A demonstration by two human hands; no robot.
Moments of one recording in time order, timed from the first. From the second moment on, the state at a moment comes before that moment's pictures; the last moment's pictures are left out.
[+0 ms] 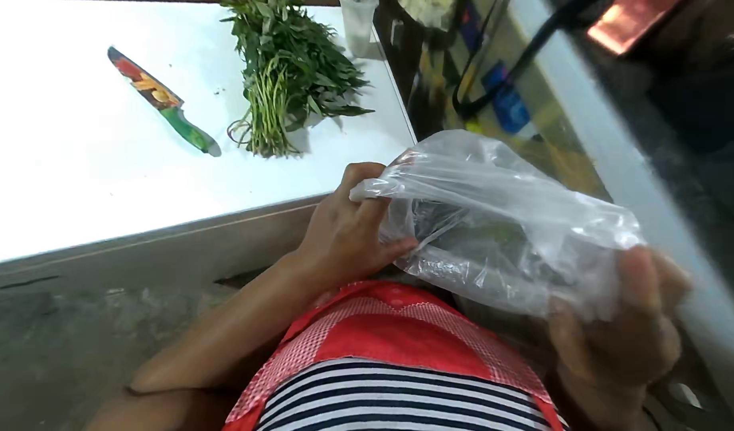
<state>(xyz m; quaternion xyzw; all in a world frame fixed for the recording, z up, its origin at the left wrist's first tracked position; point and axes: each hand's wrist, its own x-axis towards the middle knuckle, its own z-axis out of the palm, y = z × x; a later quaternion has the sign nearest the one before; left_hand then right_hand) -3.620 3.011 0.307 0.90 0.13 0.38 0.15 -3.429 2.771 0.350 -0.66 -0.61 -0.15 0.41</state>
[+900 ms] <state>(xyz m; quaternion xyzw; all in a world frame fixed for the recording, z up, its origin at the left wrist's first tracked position) -3.641 2.980 0.284 0.93 0.22 0.18 0.23 -3.400 2.817 0.313 -0.59 -0.68 0.12 0.42</state>
